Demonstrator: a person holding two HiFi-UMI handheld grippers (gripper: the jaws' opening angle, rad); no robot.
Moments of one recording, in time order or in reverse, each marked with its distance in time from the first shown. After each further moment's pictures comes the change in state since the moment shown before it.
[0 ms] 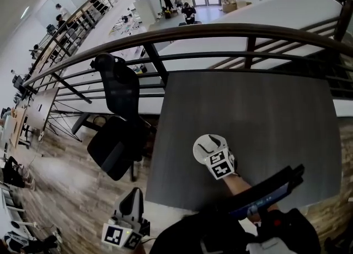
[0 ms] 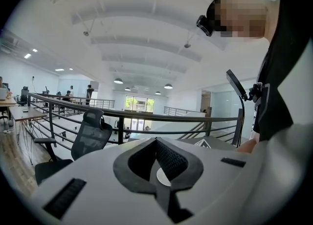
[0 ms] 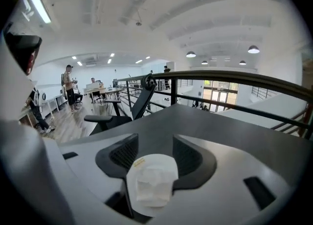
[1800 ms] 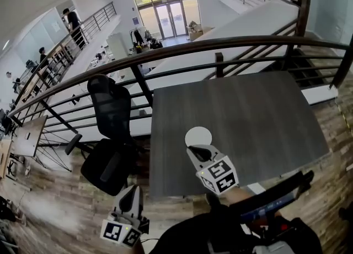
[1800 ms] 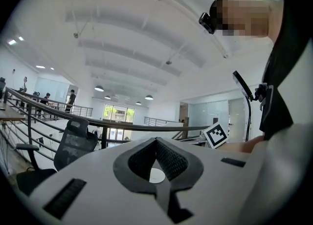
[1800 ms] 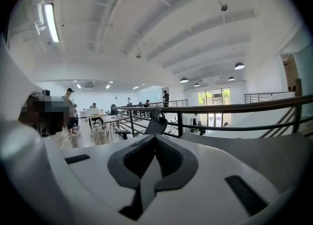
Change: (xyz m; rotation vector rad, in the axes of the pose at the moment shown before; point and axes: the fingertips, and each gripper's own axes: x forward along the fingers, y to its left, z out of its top) left arm -0.141 0.016 -0.018 0.054 -0.098 -0.249; right arm -0.193 0.183 0.091 0.062 -0.342 -0.050
